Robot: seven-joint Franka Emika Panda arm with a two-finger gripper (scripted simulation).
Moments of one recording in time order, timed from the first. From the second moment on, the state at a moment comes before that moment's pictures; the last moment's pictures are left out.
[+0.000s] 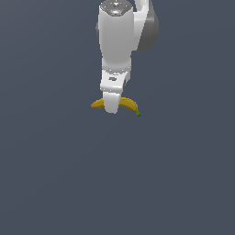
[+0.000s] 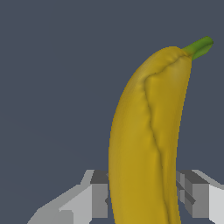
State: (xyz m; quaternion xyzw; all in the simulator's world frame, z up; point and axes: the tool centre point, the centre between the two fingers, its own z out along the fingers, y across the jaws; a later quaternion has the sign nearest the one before) arm -0.046 -0.002 0.269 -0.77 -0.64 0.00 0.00
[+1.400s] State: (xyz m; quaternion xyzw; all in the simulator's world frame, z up) arm -0.013 -0.033 0.443 -0.77 -0.63 0.00 0.00
